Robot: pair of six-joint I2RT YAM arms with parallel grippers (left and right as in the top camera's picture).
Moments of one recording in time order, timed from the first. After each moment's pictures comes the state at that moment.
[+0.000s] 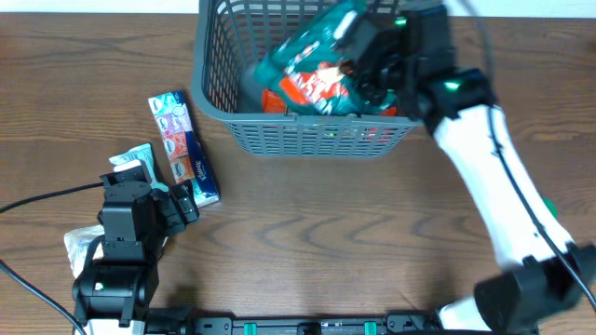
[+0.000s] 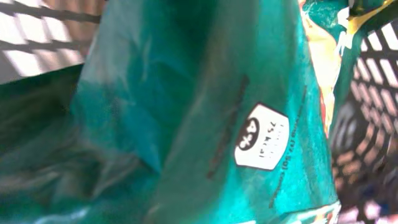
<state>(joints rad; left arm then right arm) -0.05 0.70 0.66 -0.76 -0.17 -0.33 0.33 1.70 1.64 -0.68 -0.24 -0.64</state>
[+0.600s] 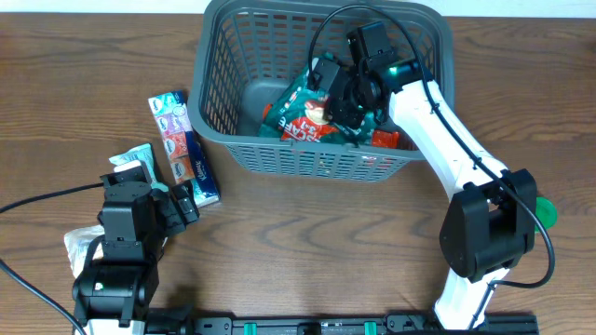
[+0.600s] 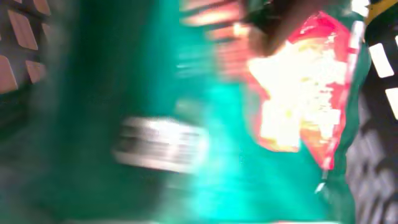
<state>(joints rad) -0.05 0.70 0.66 -0.76 -0.17 -0.33 0.36 1.97 1.67 -0.82 -0.24 -0.71</state>
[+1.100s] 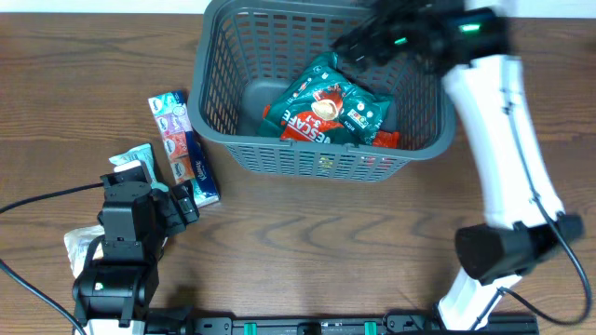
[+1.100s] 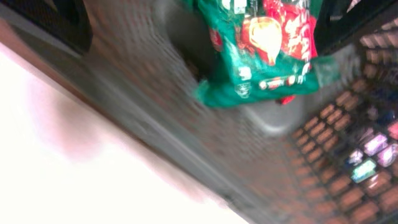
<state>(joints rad) -0.05 0.70 0.66 -0.76 -0.17 -0.33 0.20 1.91 2.26 -1.12 -0.23 -0.26</state>
